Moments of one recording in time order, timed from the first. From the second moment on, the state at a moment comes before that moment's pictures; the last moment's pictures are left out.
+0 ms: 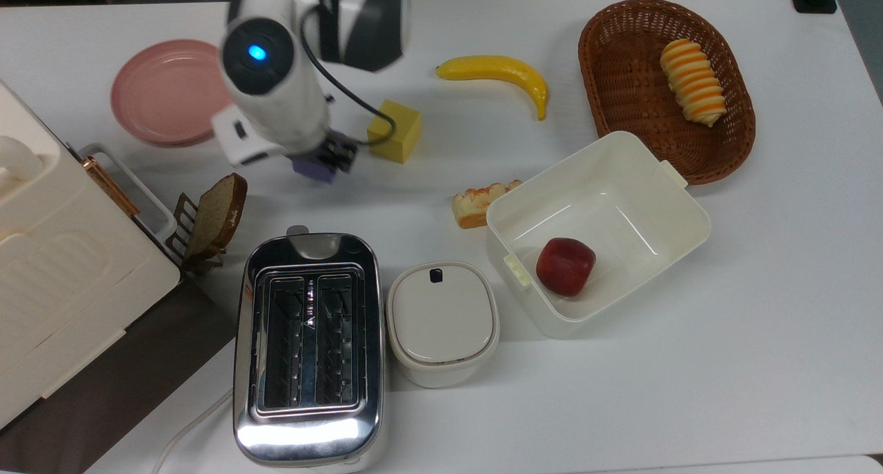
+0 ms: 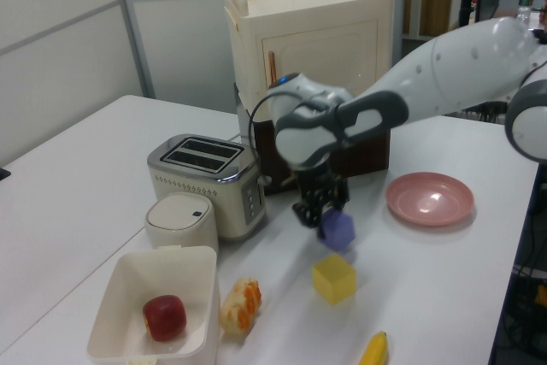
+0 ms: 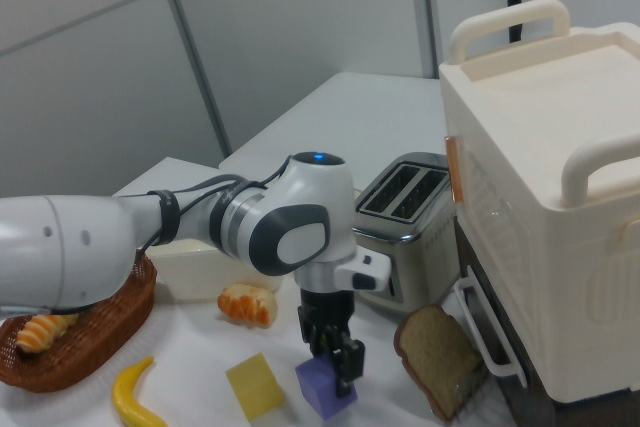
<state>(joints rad) -0.02 0.41 -0.13 -1.68 -0.03 1.83 0.15</state>
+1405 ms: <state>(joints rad) -0.08 0.36 -0.45 -1.76 -0.03 1.90 -0.37</state>
